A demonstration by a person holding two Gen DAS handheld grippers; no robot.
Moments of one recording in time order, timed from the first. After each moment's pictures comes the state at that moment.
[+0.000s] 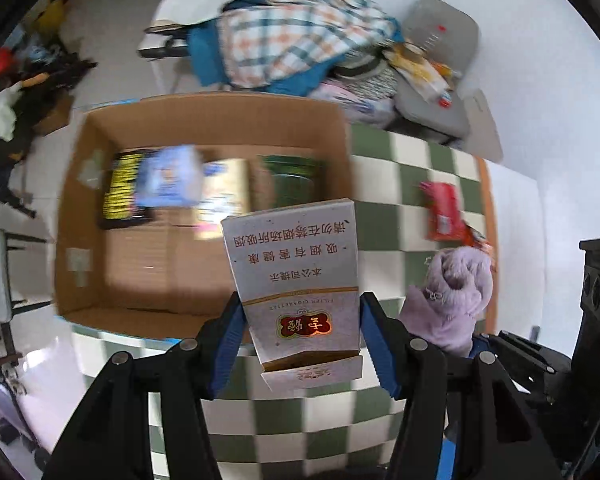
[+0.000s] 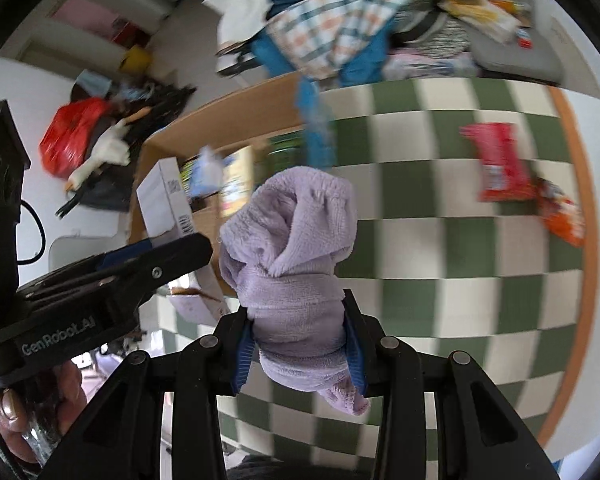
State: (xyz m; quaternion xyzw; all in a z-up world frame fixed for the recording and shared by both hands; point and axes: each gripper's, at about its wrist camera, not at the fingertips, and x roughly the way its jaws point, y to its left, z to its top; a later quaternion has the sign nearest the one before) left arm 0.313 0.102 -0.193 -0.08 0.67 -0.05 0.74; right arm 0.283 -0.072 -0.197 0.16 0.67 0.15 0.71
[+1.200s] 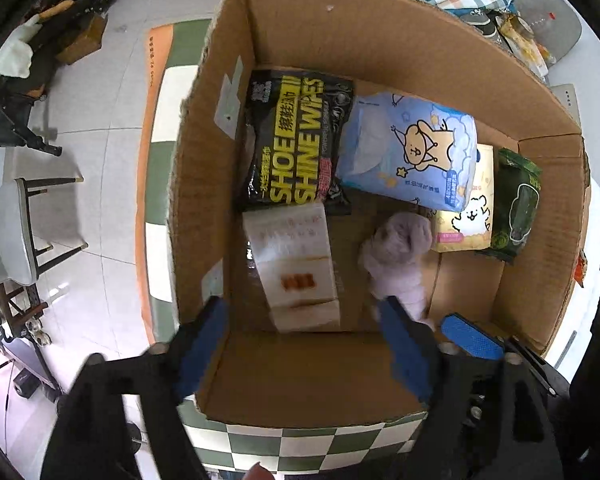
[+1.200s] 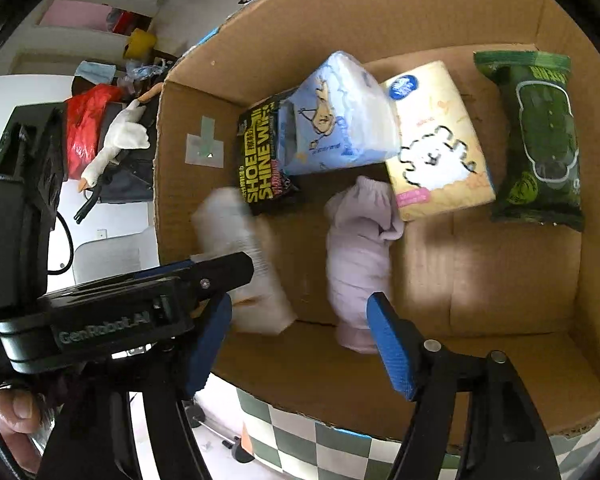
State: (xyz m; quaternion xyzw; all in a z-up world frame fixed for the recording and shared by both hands) left arm 0.364 0.280 -0.312 -0.07 0.78 0.00 0.63; right arm 0.340 0.159 -0.334 0.23 0.71 0.17 0.64
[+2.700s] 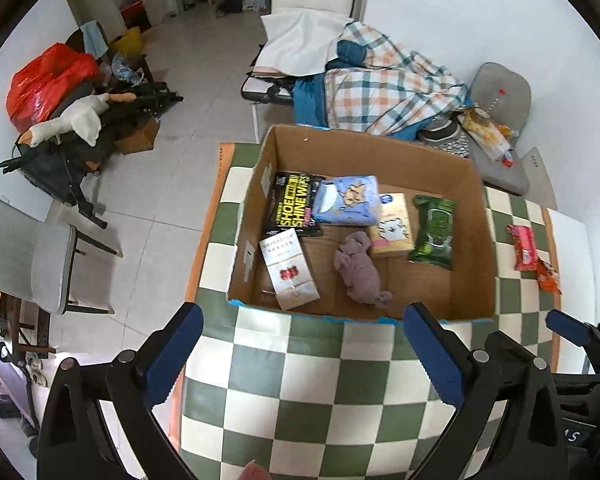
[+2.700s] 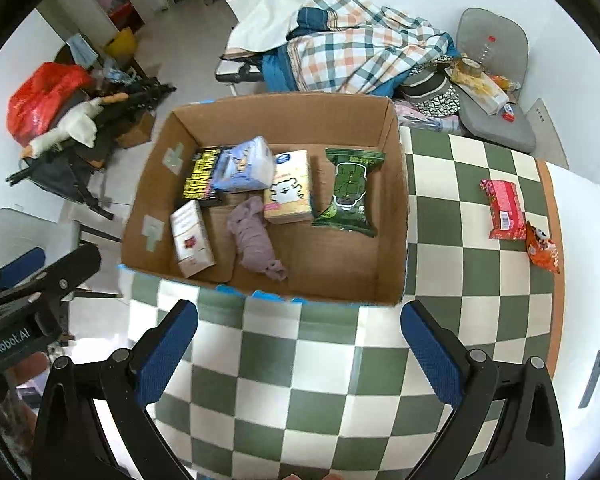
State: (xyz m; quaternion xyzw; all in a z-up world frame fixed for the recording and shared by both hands) left arm 0.224 0.246 -0.147 -0.05 0.58 0.04 0.81; right arm 0.236 0.073 -0.168 0.02 0.62 0.08 0.78
